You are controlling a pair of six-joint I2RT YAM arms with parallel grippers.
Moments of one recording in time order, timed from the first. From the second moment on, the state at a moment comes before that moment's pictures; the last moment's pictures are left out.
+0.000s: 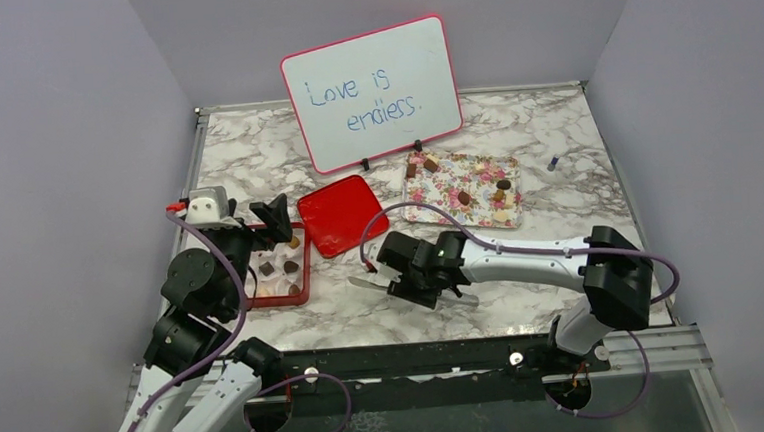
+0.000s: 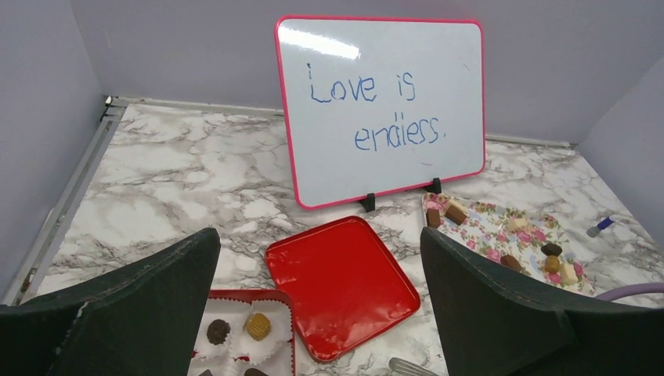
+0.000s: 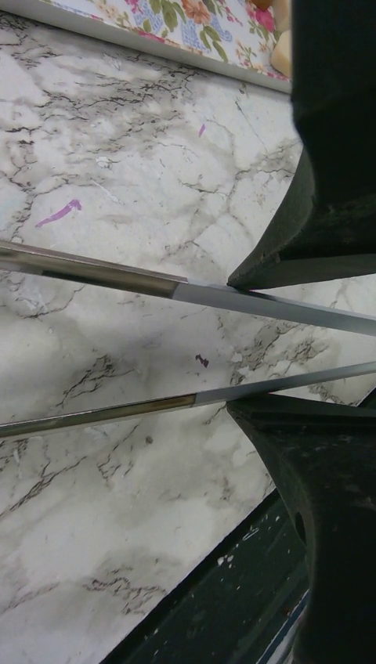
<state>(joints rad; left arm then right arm) -0.55 0.44 0.83 -0.34 -0.44 -0.19 1.16 1.59 1.08 -0.72 0.19 -0.12</state>
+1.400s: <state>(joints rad) -0.55 0.47 0.77 -0.35 -0.45 -0.21 1.06 1.82 1.42 -0.36 0.40 -0.08</state>
